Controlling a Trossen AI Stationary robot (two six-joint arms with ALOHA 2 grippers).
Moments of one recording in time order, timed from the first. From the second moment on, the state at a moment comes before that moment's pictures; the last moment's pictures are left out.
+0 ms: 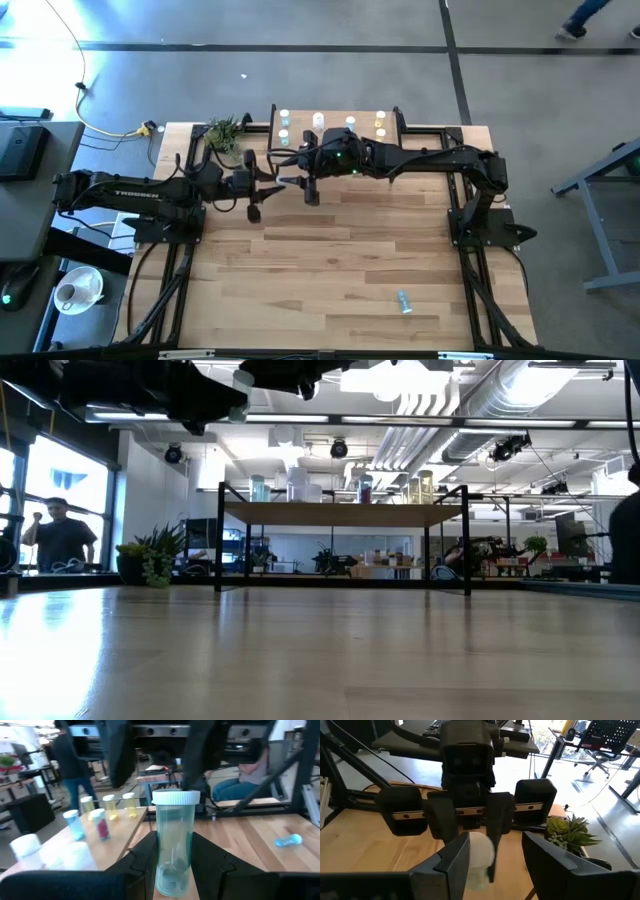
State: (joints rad) left arm 0.24 0.89 0.39 0.48 -0.03 0.14; right arm -0.12 1.82 1.62 -0.10 -0.13 -0.20
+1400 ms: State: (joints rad) left arm 0.25 0.89 0.39 0.54 -0.04 0.11; right arm -0.11 1.86 1.62 -0.03 -0.15 -0.16
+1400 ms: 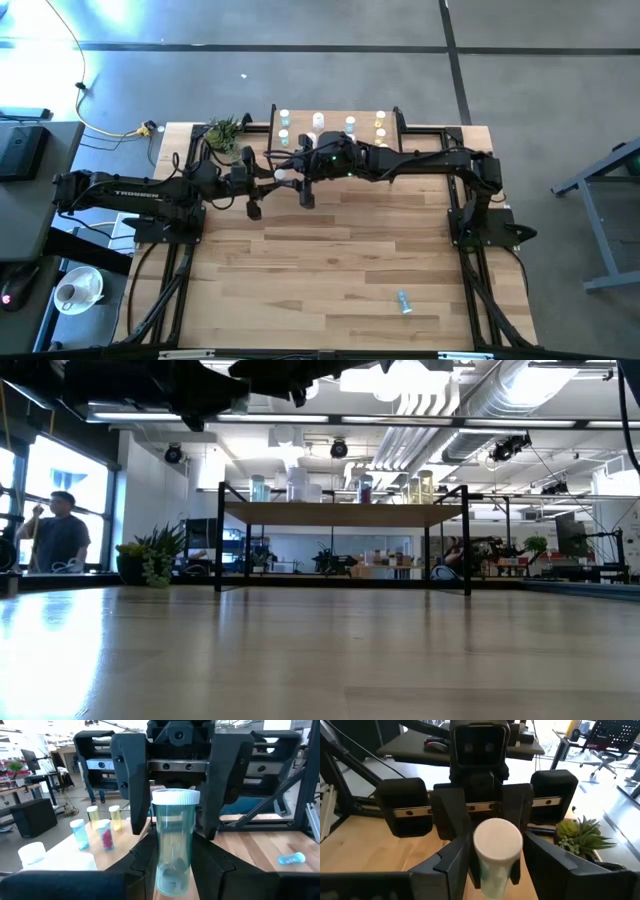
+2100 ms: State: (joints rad) left arm 0.25 0.89 0.39 0.54 -0.06 0.12; right arm -0.09 1.86 1.69 -0.16 -0.08 -0.18
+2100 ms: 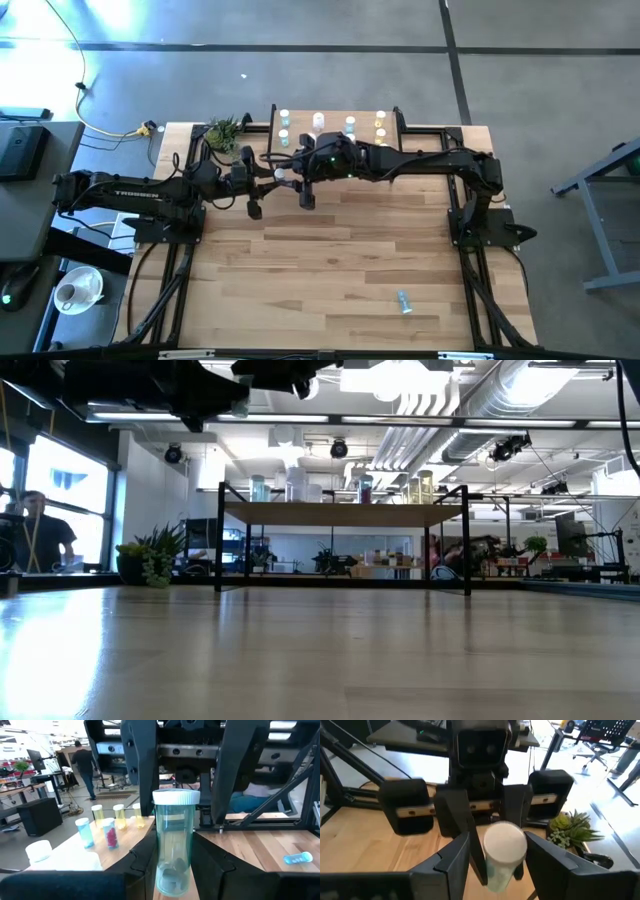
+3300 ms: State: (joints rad) left arm 0.25 0.89 0.39 0.52 -0.06 0.11; right arm -0.09 1.86 1.69 -0.19 -0.08 -0.18
